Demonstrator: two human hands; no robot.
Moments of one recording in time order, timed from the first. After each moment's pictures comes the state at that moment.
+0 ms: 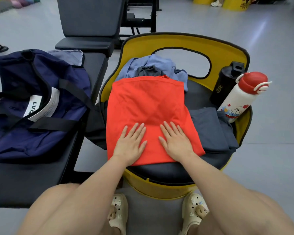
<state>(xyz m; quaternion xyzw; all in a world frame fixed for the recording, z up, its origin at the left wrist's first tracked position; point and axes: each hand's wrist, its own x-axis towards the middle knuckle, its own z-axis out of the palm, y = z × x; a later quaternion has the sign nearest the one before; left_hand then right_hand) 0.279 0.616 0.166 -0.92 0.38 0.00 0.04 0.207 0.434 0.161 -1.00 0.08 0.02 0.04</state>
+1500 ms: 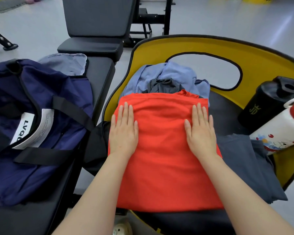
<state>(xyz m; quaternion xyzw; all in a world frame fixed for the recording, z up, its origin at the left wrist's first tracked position) 0.398 0.592 0.191 -0.97 0.20 -0.13 -0.08 0.313 0.378 0.183 -0.96 0.19 -0.17 0.11</state>
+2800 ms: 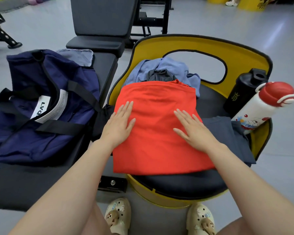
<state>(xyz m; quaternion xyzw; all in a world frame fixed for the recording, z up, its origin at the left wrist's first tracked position) 0.348 0.642 0.227 -0.94 0.29 0.01 -0.18 0.239 0.385 0.214 -0.99 -0.01 0.00 0.11</state>
